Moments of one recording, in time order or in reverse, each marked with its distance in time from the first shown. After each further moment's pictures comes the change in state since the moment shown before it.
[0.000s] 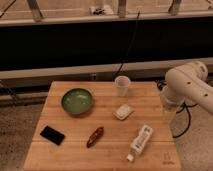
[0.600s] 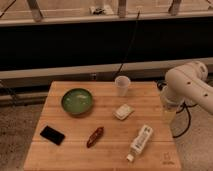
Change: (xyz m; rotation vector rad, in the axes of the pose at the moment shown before) arm -0.004 0.001 0.002 -0.001 0.006 -0.010
